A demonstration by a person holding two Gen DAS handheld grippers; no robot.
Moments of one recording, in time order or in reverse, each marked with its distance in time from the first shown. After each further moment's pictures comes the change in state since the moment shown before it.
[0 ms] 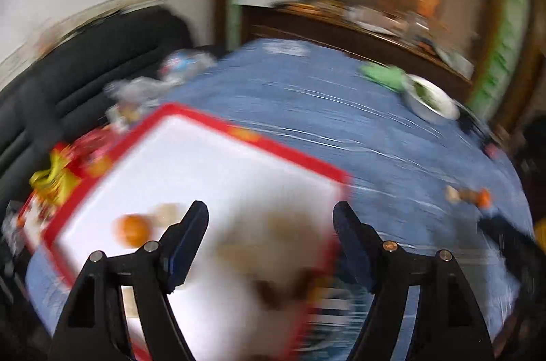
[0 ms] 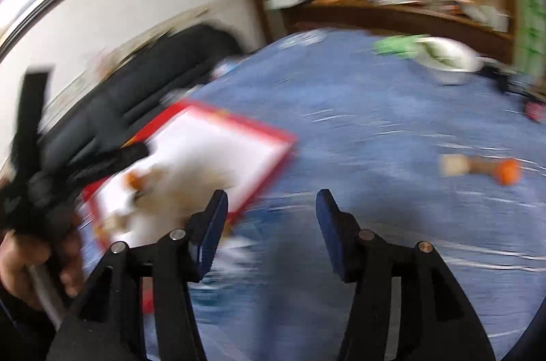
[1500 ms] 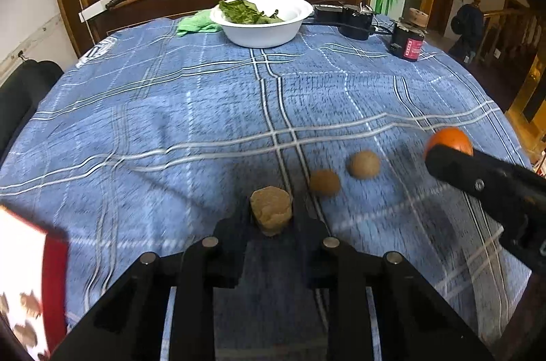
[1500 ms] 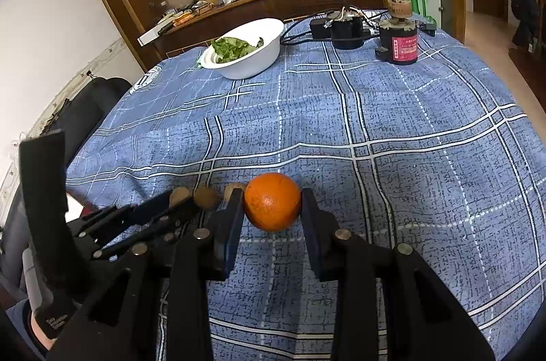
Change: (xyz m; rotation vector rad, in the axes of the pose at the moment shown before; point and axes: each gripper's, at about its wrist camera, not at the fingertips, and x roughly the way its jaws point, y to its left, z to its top) left arm 0.107 -0.216 -0.009 0.371 0.131 -0.206; right arm 0.020 -0.188 0.025 0.248 0.028 -0.145
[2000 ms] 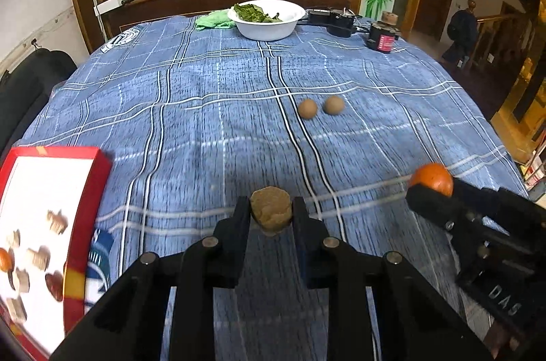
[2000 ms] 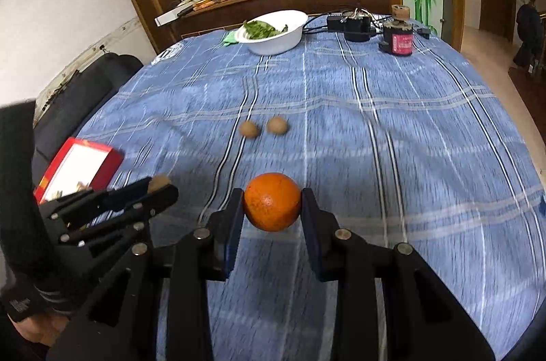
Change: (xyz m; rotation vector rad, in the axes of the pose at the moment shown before) left arm -0.078 0.004 -0.061 -0.026 -0.021 -0.024; right arm -0.063 0.040 -0.072 -0.089 0.024 -0.023
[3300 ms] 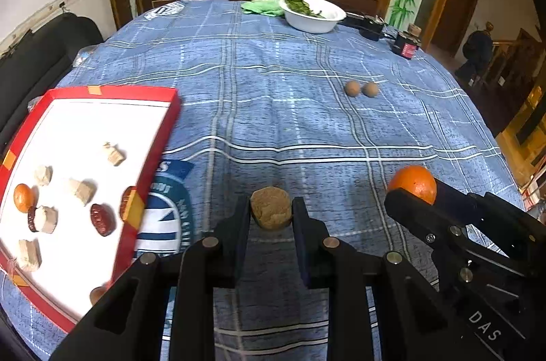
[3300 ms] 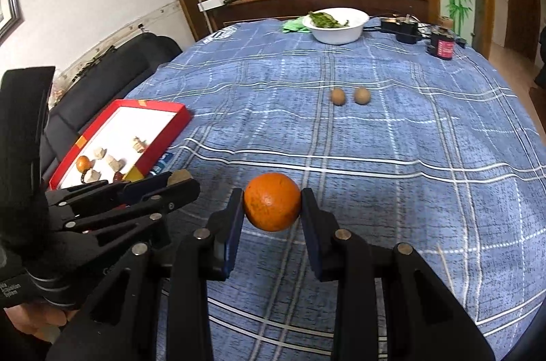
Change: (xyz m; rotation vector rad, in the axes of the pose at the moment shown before) left arm -0.041 0.061 -0.038 -0.126 0.025 0.019; right arm -0.019 0.081 -0.036 -0.109 0.000 0.098
